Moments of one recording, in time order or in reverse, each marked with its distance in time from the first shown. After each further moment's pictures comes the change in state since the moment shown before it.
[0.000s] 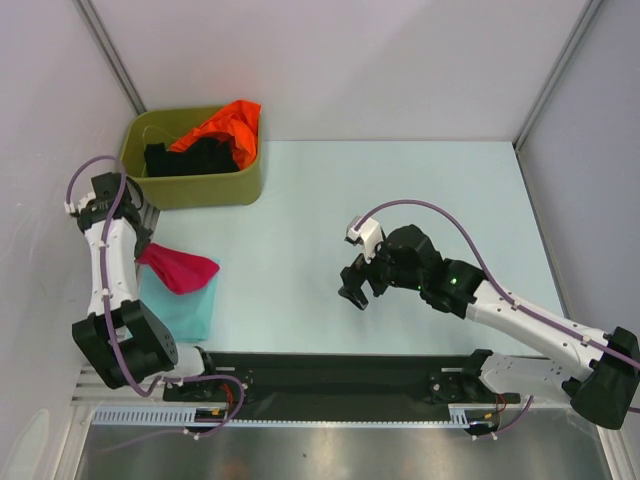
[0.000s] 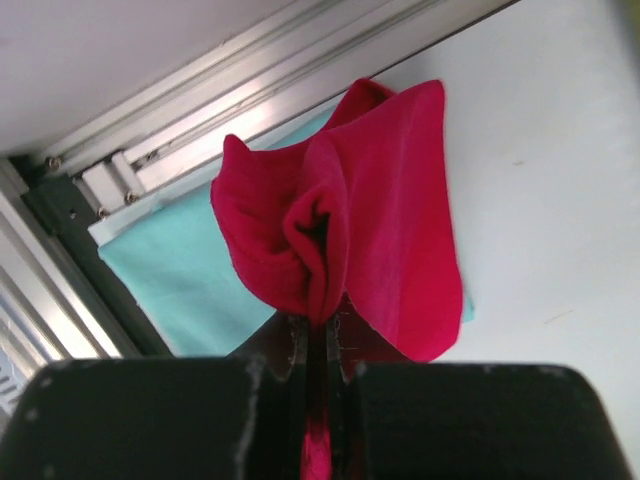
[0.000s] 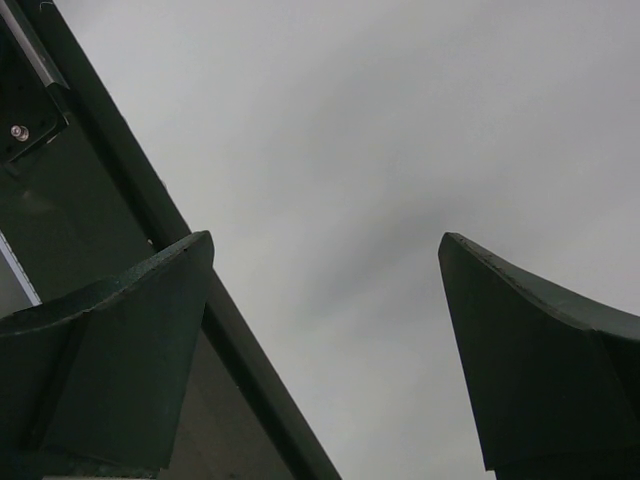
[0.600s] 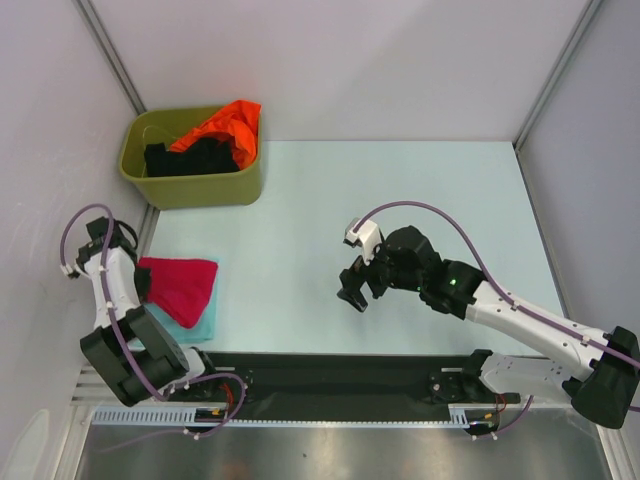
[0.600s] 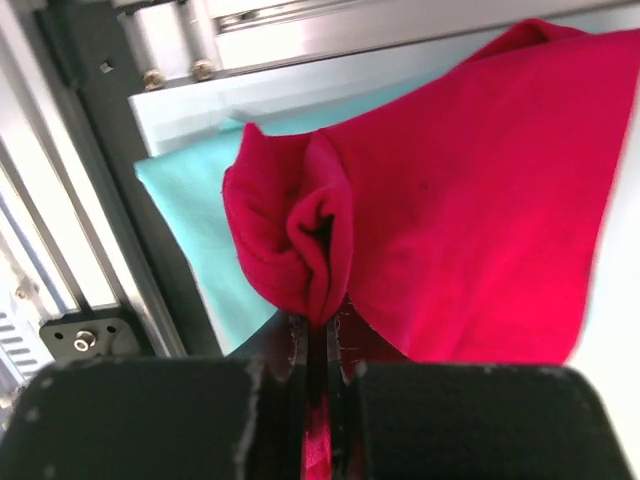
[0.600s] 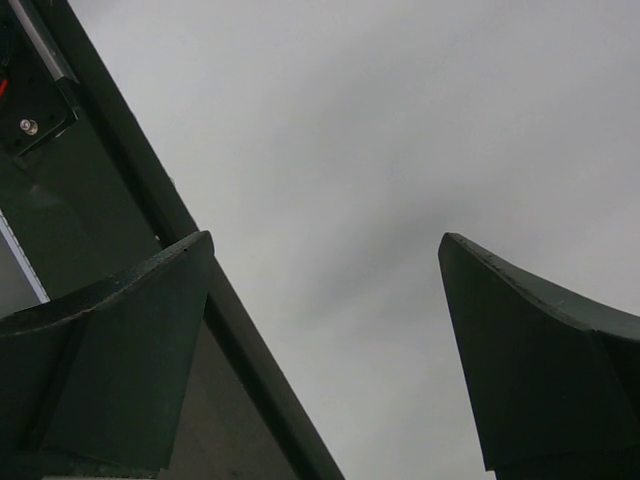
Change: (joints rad) left arm 0.173 -0.100 -0.304 -0.013 0.051 -0.168; right arm 0.012 0.000 -0.002 0.000 -0.008 0.001
